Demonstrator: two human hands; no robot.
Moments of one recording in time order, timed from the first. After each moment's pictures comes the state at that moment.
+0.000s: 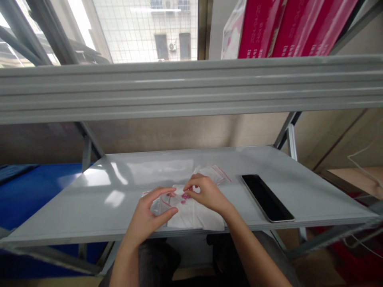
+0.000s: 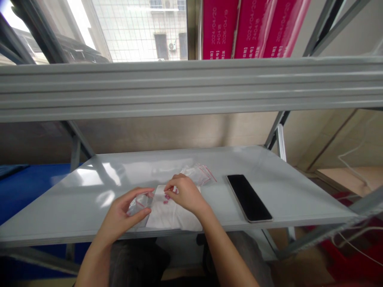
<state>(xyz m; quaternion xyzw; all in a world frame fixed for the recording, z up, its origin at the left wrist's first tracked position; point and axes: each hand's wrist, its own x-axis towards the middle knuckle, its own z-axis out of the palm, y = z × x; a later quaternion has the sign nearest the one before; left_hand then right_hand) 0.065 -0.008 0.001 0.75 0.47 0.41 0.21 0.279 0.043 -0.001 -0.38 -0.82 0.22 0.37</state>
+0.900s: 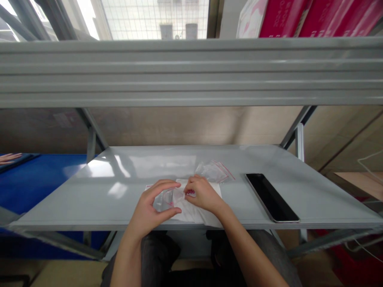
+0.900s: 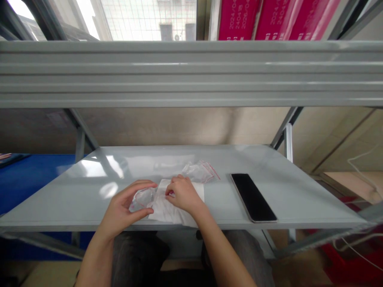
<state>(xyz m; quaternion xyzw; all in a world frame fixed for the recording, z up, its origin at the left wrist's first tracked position) 0.065 -0.008 -0.003 0.77 0.38 0.47 0.22 0.263 0.052 -0.034 -0.40 -0.87 0.13 0.24</state>
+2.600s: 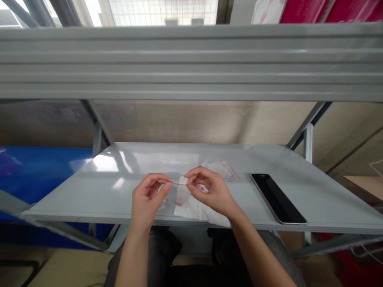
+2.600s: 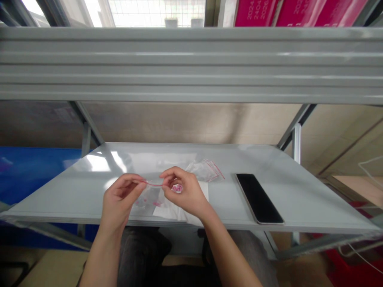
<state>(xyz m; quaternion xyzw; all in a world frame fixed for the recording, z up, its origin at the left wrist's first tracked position) 0.074 -0.008 -0.007 0.52 0.43 0.67 0.32 0.260 0.018 0.010 -0.27 -0.70 0.42 0.50</state>
